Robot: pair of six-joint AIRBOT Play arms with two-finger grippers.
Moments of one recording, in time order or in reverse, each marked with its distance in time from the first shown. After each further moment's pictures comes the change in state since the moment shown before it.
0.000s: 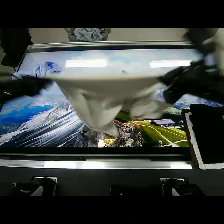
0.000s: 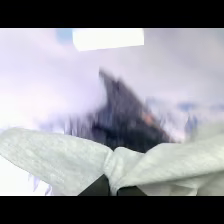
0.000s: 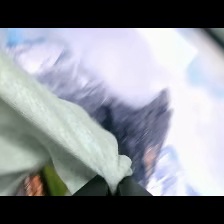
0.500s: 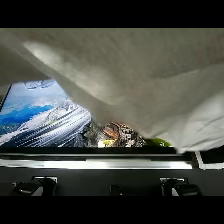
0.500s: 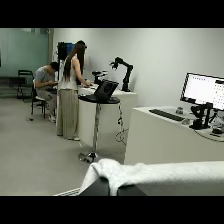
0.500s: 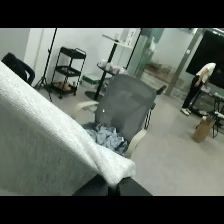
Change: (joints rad) left arm -0.042 0.055 0.551 -0.100 0.003 -0.027; right arm -0.024 0.269 0.164 0.028 -0.093 0.093
